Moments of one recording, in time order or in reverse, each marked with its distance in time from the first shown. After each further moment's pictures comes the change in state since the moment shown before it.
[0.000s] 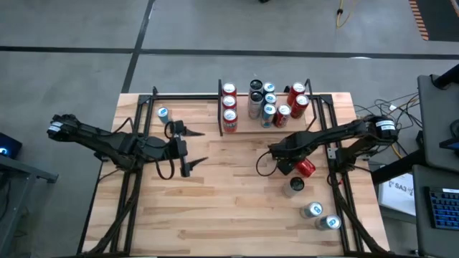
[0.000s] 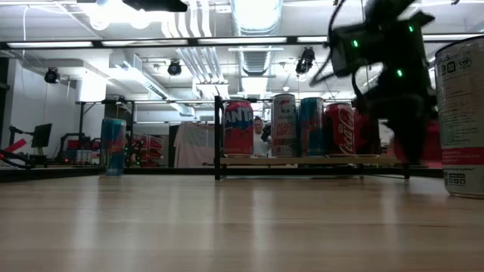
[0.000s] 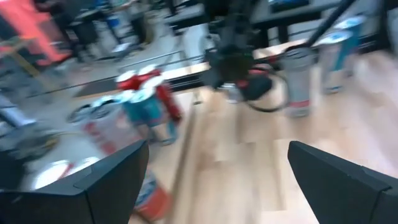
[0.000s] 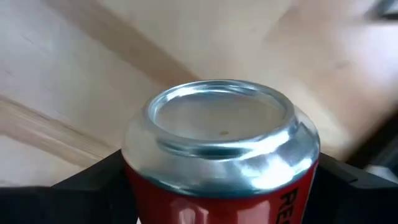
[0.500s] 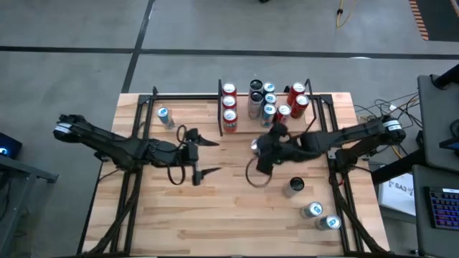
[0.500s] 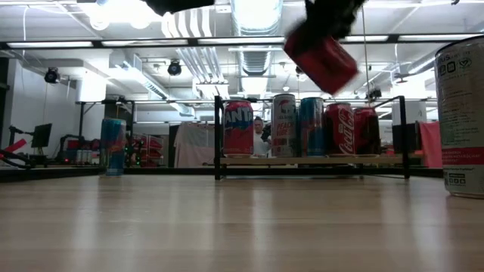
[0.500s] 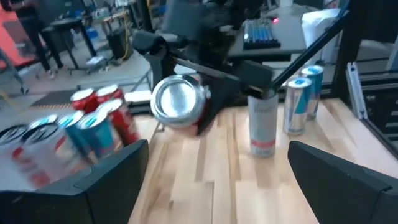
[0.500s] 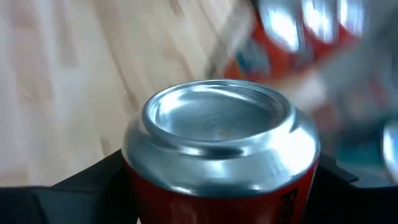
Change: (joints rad) left arm -0.002 0.179 0.000 0.291 0.112 -0.093; right arm 0.220 -0.066 0.319 0.447 0.467 -0.600
